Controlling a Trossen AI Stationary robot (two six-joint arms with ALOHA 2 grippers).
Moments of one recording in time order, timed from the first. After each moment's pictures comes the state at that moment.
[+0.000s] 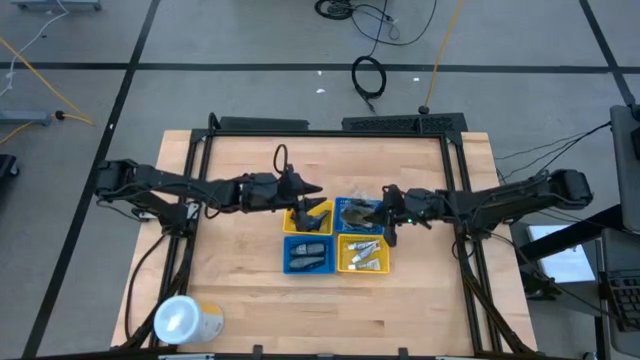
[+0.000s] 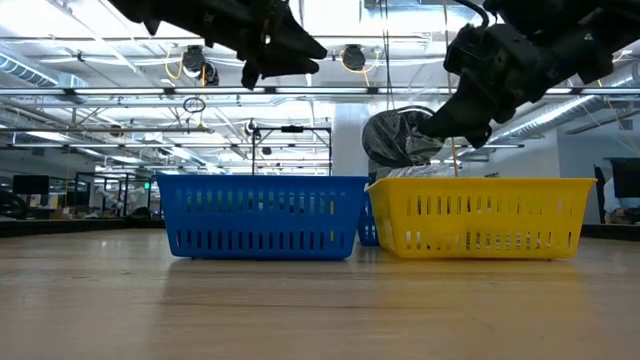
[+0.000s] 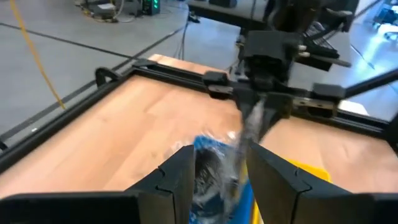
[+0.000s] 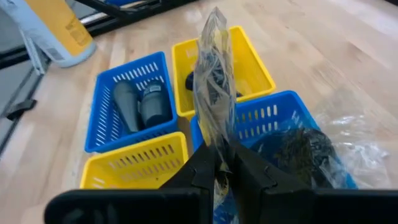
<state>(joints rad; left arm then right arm) 0.00 1.41 0.86 0.30 -0.20 -0.20 0.01 1.09 0.44 0.19 0.04 0.33</state>
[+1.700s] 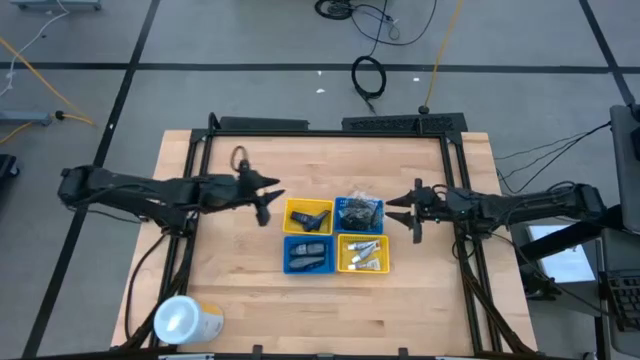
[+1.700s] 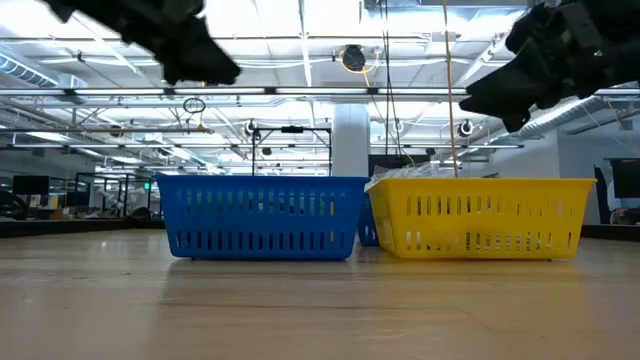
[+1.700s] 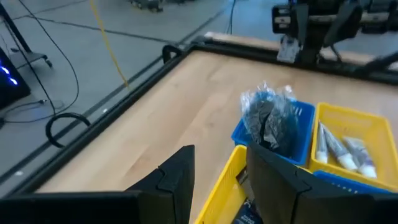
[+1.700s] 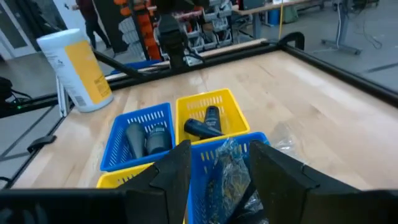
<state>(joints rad) -0.02 0.99 0.66 -0.04 -0.40 -0.15 0.03 0.58 0.20 0.20 0.13 0.24</state>
